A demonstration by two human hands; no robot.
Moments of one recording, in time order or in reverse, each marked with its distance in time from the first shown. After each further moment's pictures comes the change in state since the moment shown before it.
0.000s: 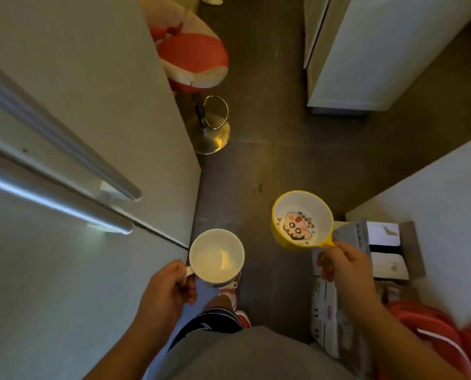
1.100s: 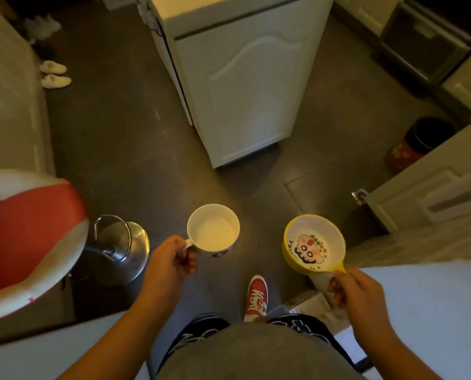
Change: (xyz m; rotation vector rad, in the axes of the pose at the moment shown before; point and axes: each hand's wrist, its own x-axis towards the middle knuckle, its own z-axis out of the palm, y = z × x) left_hand 0.462 0.243 0.452 0.115 -0.314 -0.079; right_hand 0.422 -0.095 -0.184 0.157 0.473 0.208
